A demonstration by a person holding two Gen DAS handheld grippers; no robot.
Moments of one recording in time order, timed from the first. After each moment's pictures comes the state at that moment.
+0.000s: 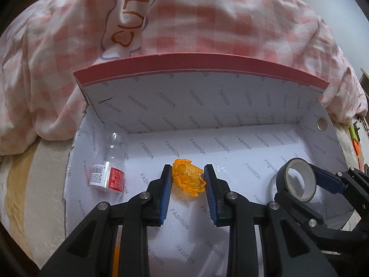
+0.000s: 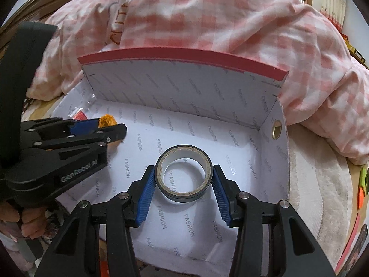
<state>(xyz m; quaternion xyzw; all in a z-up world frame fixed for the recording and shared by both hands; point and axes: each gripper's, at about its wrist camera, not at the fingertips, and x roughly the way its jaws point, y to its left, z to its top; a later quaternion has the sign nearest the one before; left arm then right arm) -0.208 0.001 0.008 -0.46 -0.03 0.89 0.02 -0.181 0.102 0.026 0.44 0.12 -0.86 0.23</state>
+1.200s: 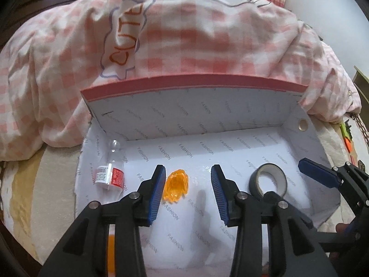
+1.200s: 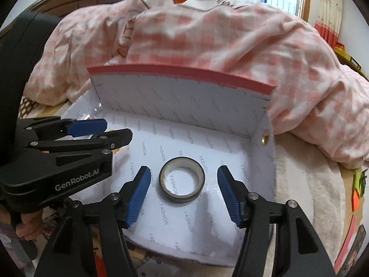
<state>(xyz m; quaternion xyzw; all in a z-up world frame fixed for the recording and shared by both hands) -0.184 0.010 0.025 -0.44 -0.02 0.90 0.03 -0.165 0.104 0.042 0.39 0.12 -0.88 0.24</state>
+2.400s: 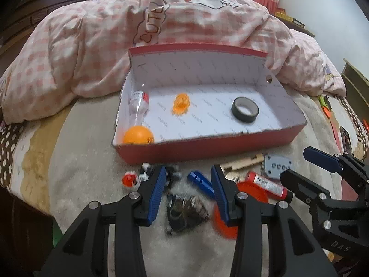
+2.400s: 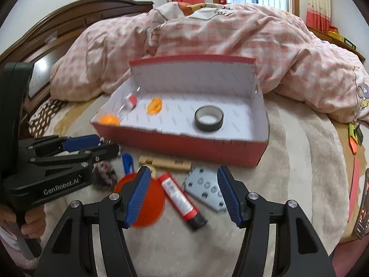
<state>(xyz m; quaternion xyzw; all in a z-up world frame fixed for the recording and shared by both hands) -0.055 -0.005 0.031 -0.44 -0.02 0.90 0.04 -0.044 0.144 0.056 0.40 0.06 -0.88 0.25</state>
